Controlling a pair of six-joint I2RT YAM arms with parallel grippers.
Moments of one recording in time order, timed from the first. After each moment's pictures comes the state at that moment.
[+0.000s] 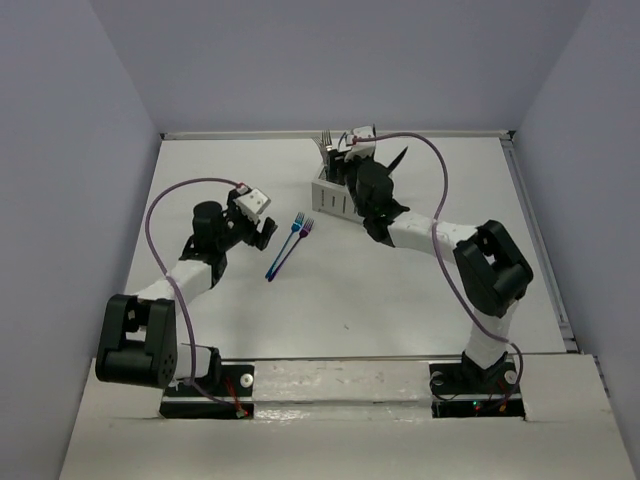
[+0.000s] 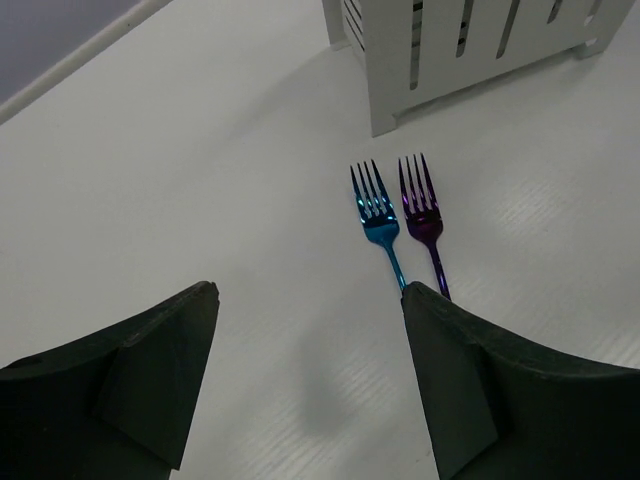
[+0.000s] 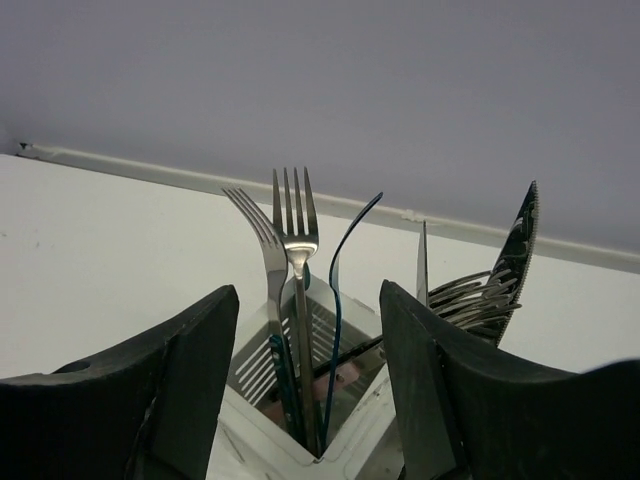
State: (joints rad) left arm -0.13 1.30 0.50 0.49 0.49 0.32; right arm 0.66 1.89 1.24 0.74 0.39 -0.03
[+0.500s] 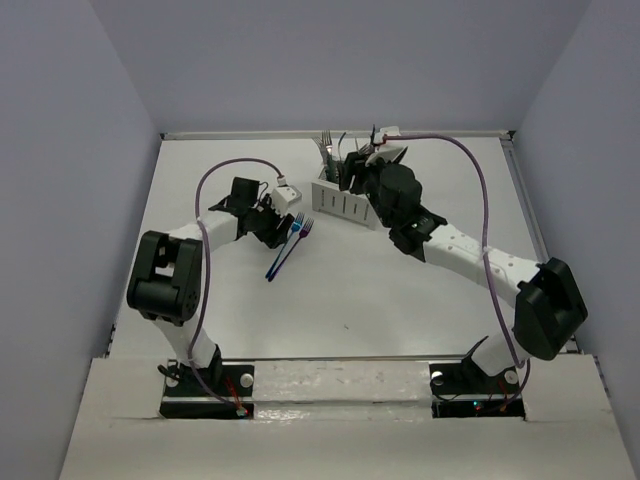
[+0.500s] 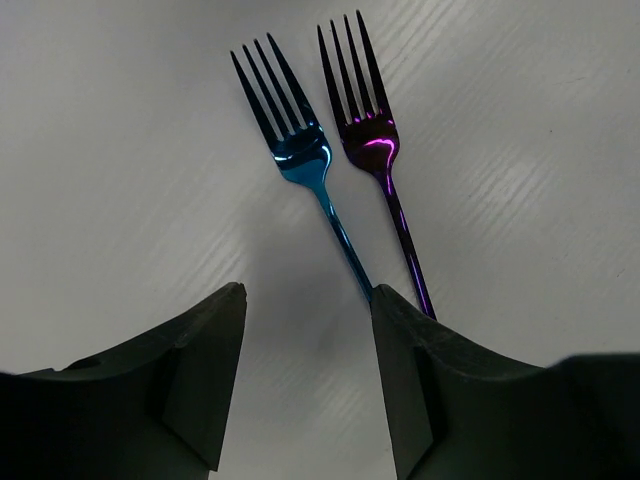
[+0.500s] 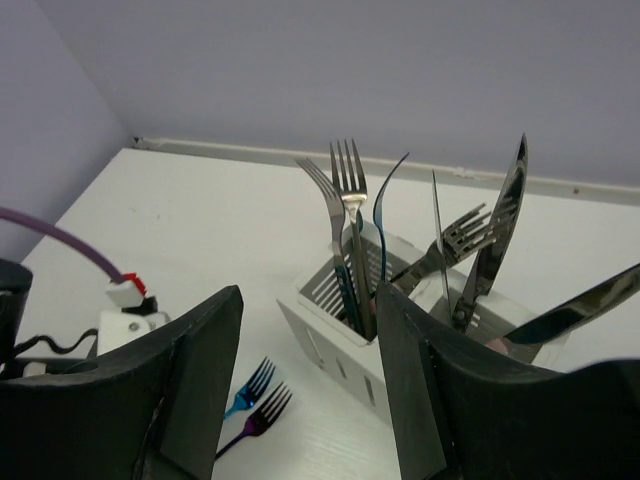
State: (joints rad) left arm -0.26 1.68 0.98 -0.17 0.42 0.49; right arm 0.71 1.52 1.14 0.42 0.35 0.17
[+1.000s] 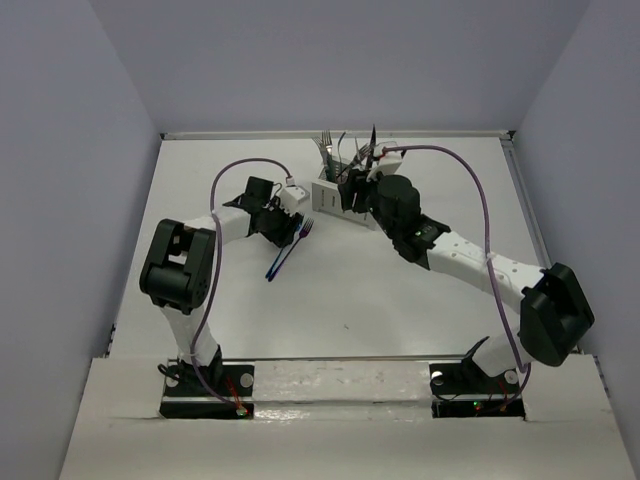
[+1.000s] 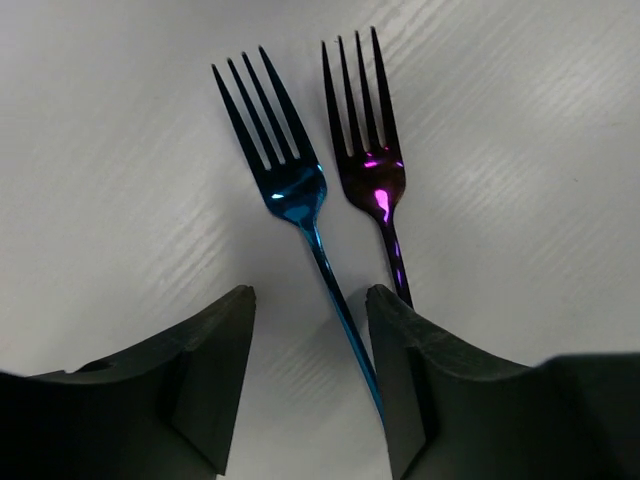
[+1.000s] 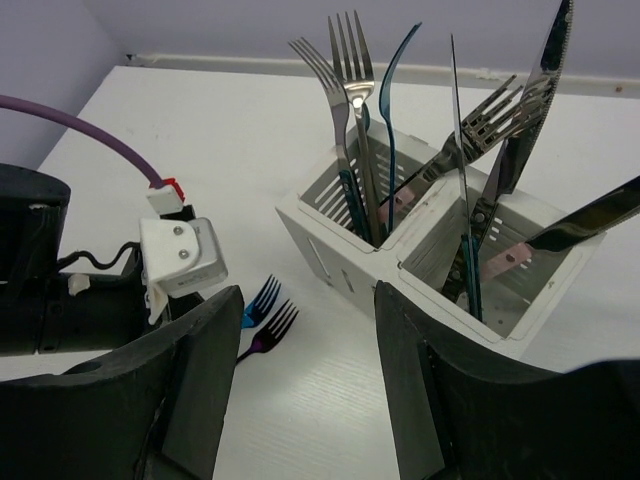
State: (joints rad) left arm -0.31 1.81 1.05 -0.20 0.35 0.38; right arm 0.72 1.47 1.05 0.28 0.33 0.28
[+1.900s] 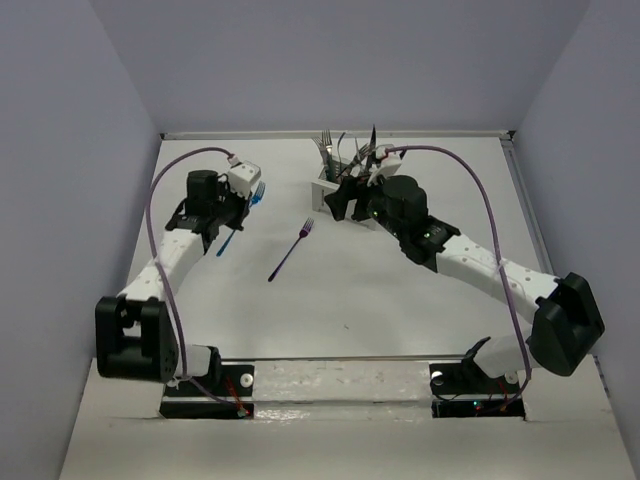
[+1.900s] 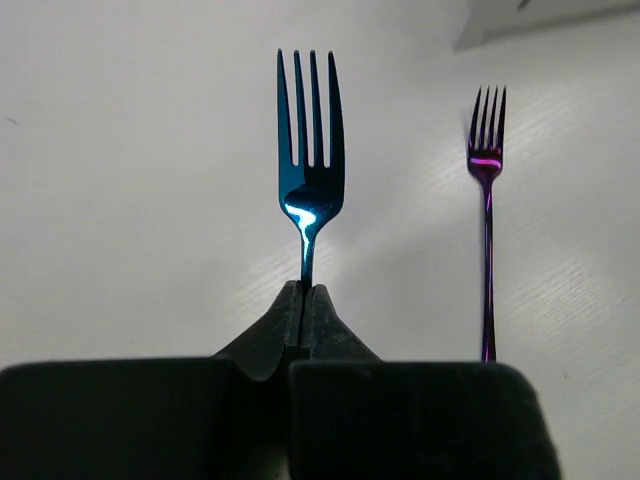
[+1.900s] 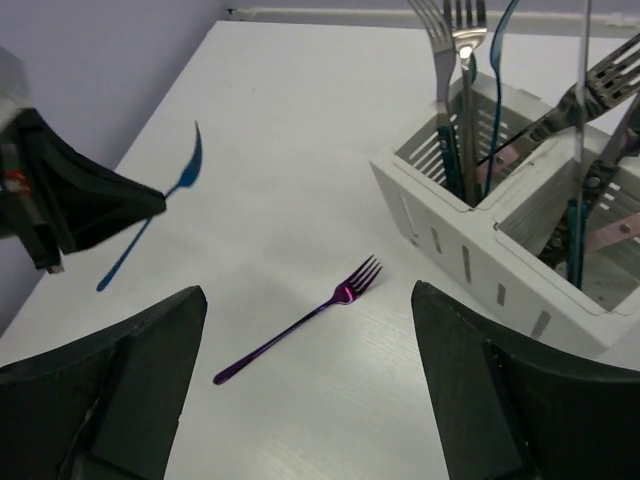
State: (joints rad) left arm -0.14 1.40 0.92 -0.21 0.29 0.33; right arm 0.72 1.40 1.04 0.18 0.13 0.38
